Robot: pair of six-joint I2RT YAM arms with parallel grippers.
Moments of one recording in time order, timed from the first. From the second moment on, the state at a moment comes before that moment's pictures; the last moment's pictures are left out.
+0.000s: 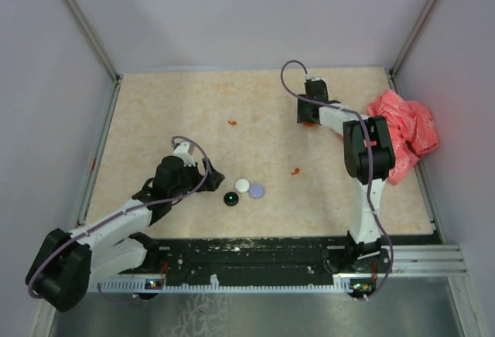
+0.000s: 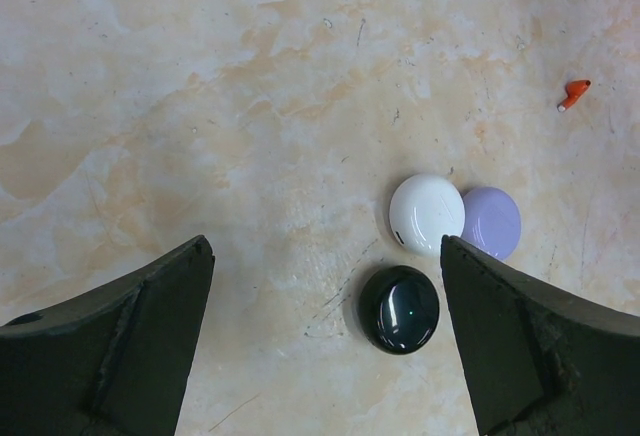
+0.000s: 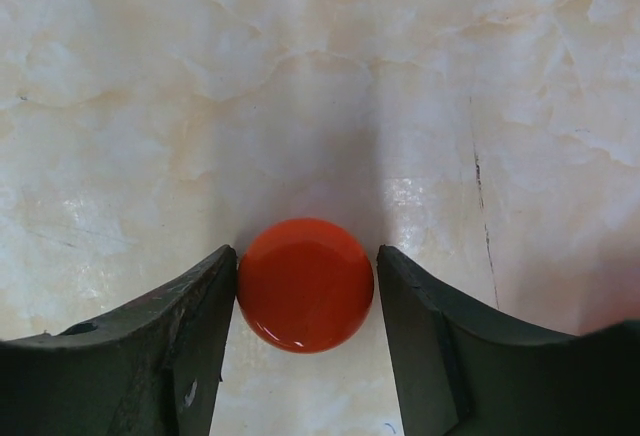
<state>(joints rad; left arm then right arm) -0.54 1.02 0.34 0.19 0.03 -0.49 0.23 2.10 1.46 -0.19 0.19 0.16</state>
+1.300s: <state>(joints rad) -0.45 1.04 0.51 0.23 0.47 -0.57 0.76 1.33 1.06 -0.33 -0.13 -0.44</state>
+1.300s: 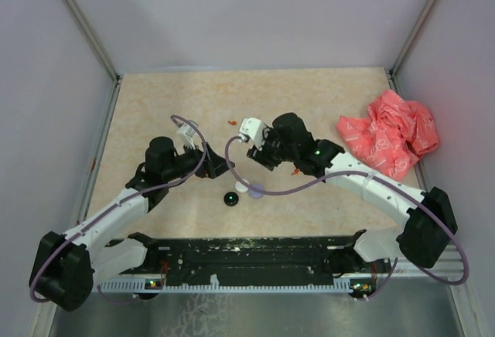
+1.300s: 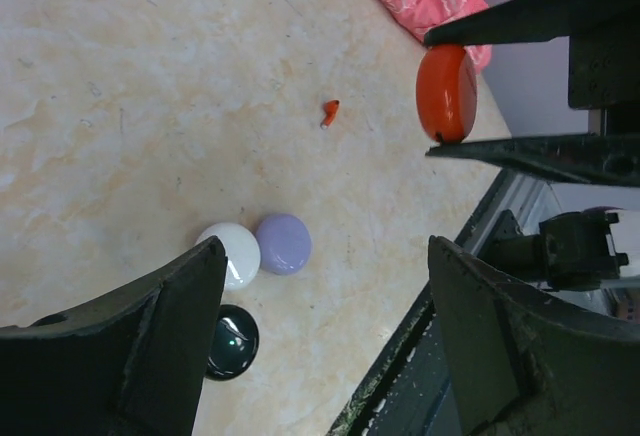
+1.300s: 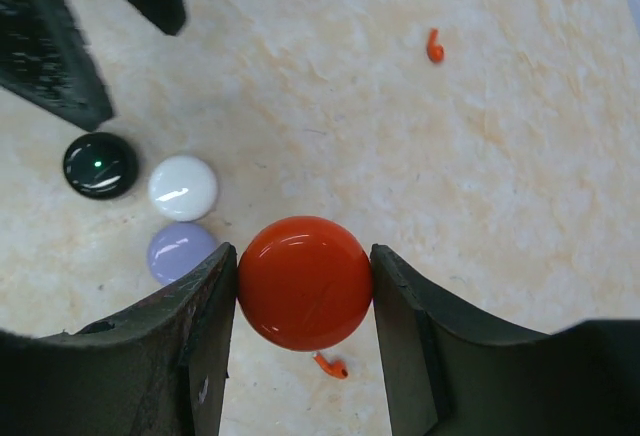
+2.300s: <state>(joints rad) -0.45 1.15 0.55 0.39 0.85 -0.71 1.05 1.32 1.06 -0.36 -0.06 -0.78</state>
